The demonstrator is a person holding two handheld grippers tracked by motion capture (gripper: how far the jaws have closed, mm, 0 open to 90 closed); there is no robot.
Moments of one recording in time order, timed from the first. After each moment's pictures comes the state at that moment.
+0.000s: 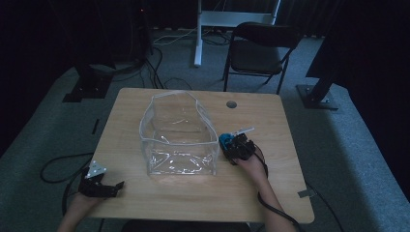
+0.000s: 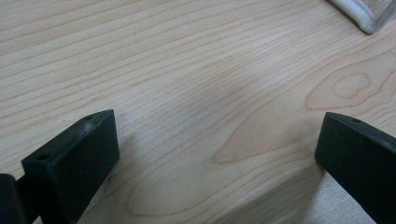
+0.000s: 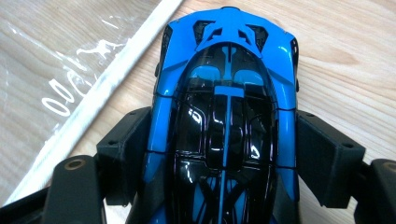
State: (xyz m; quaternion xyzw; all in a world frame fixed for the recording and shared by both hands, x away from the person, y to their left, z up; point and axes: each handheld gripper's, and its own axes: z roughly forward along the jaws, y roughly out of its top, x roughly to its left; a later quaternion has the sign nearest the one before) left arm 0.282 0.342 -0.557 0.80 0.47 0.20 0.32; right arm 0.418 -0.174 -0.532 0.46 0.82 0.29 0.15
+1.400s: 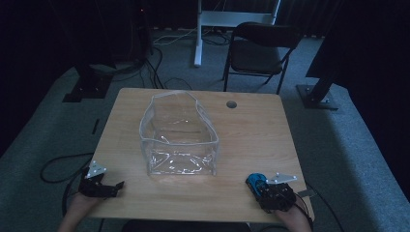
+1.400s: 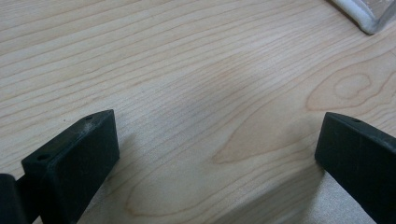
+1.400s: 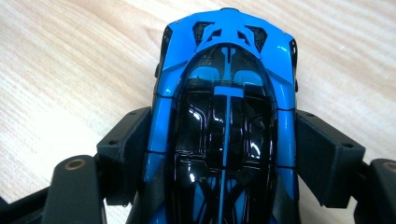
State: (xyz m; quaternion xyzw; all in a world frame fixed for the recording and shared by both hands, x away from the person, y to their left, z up) left arm 0.281 0.341 -0.557 0.80 0.47 0.20 0.32; right arm 0.248 -0.270 -0.534 0.46 0.83 0.27 0.15
